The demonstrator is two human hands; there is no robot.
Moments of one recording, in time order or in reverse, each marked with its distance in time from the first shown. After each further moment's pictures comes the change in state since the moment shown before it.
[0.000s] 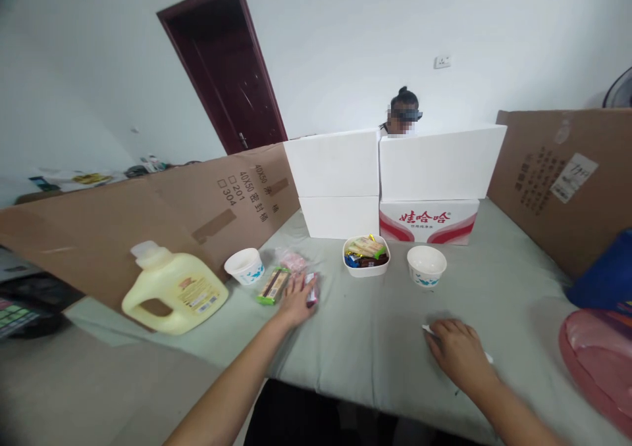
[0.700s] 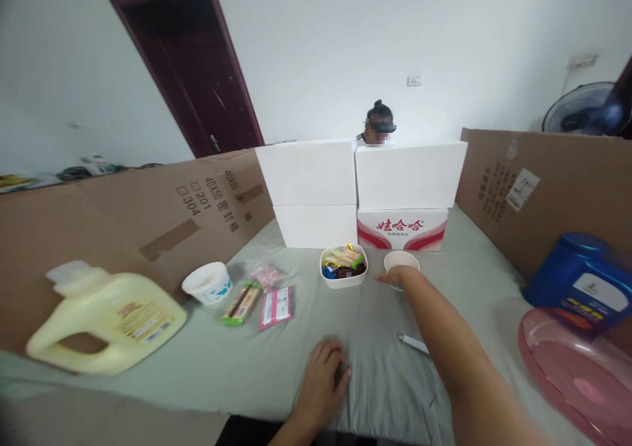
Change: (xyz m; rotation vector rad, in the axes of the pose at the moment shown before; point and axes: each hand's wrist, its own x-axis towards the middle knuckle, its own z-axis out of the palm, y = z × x) left_hand -0.102 0.109 0.082 -0.354 0.276 0.462; right_hand 0.201 0.012 -0.024 0.049 -0.299 0.282
